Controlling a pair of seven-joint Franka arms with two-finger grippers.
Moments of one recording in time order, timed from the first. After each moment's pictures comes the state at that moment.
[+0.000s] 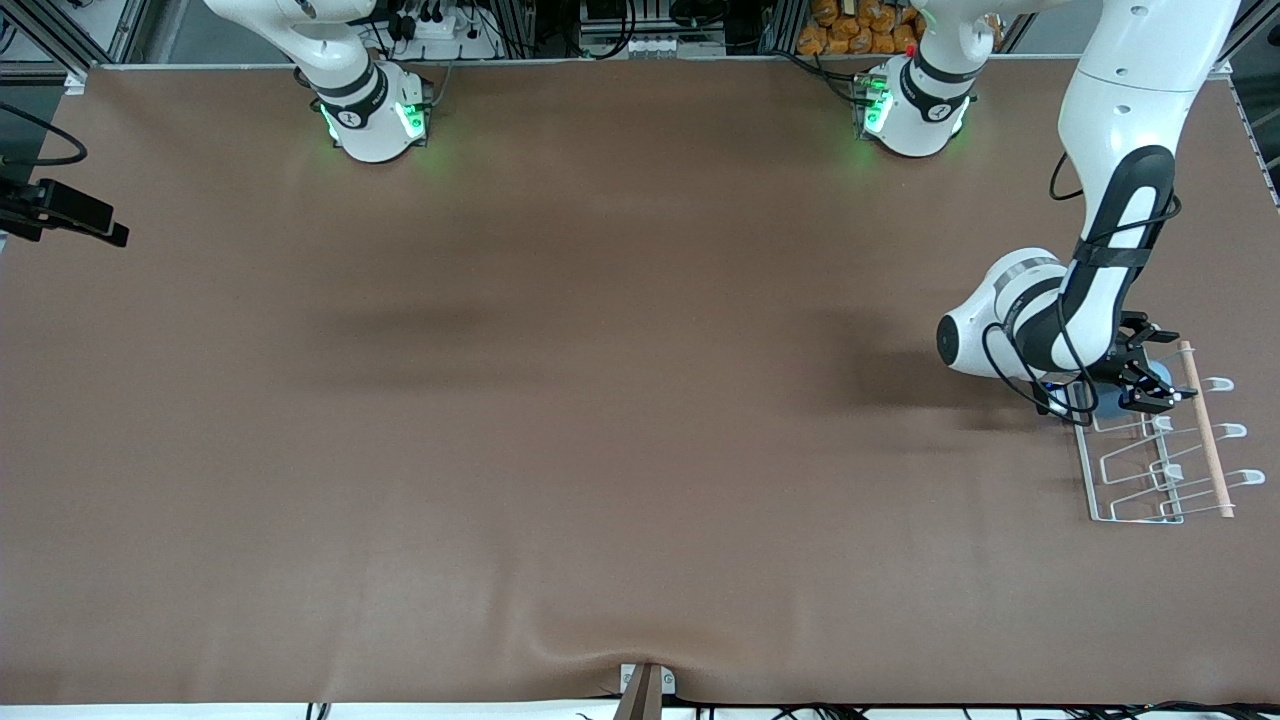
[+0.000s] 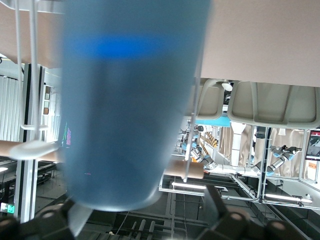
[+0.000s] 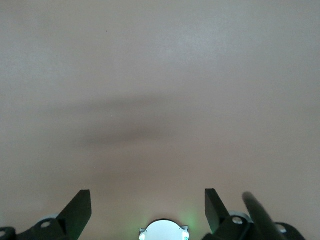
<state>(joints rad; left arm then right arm) 0.01 0.50 -0.09 -2.08 1.54 1.66 0.45 0.00 0.03 -0.11 -1.47 0.03 1.35 -0.01</state>
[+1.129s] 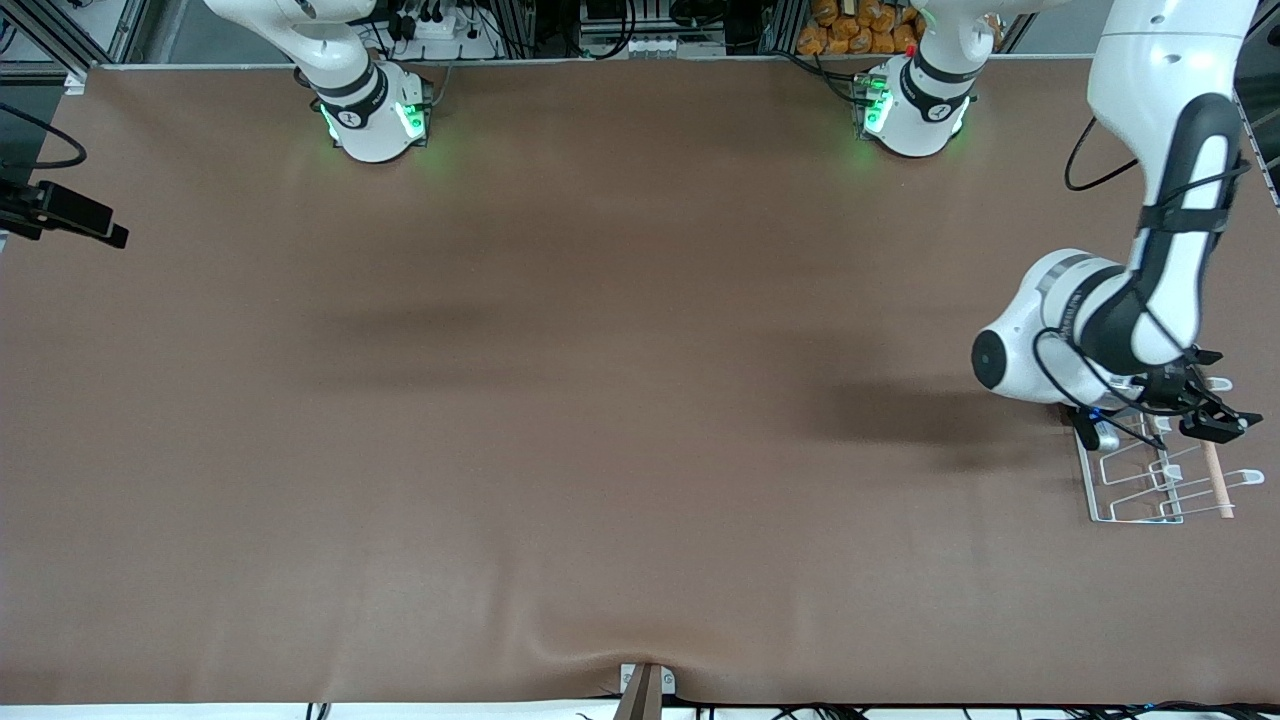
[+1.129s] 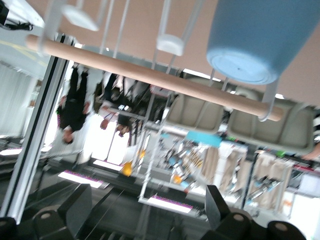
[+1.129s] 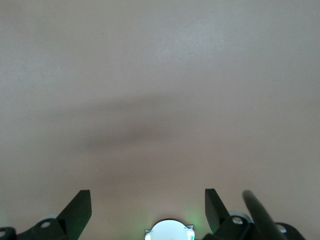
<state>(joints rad) 0.01 0.45 -0.11 -1.83 1.36 1.68 0.57 0.01 0.03 -0.10 -1.47 0.03 1.35 0.05</state>
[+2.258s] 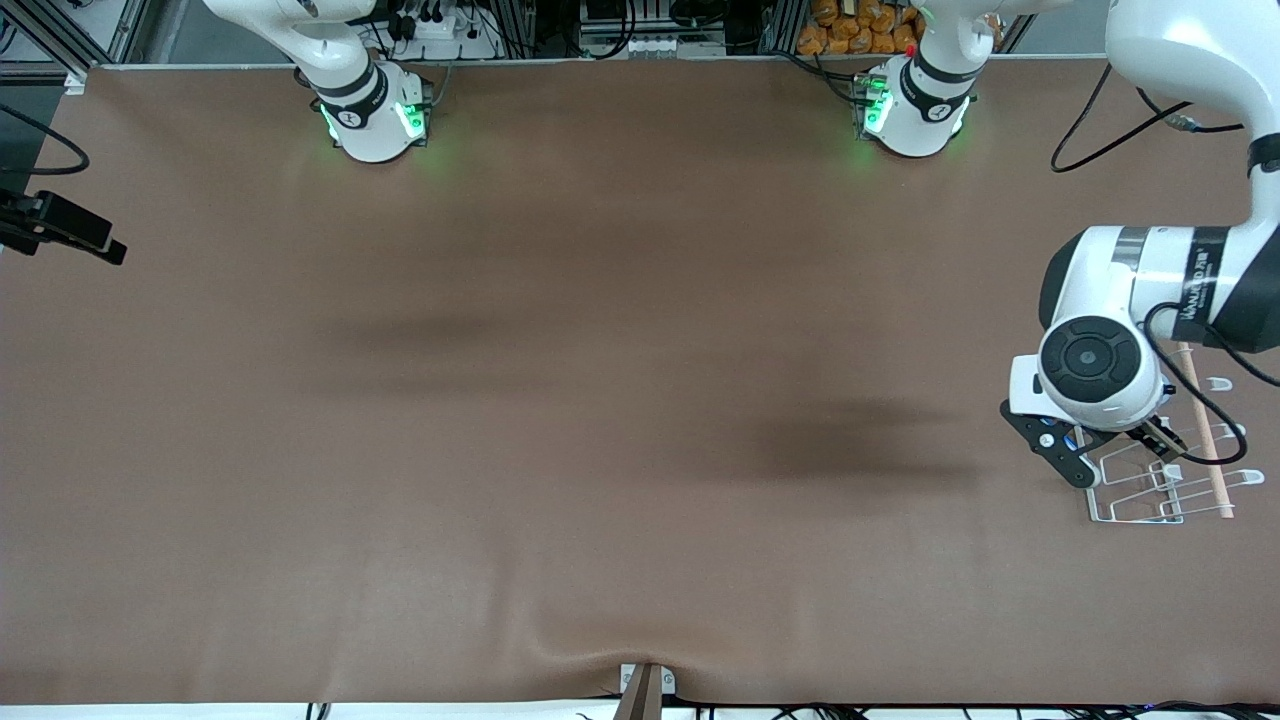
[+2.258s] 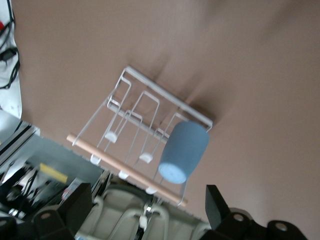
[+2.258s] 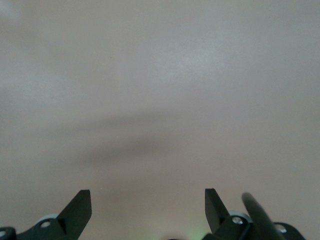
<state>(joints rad) -0.02 0.45 -0.18 -1.50 0.68 1.70 0.61 0.03 0.03 -0.11 -1.45 0.03 1.42 0.06</state>
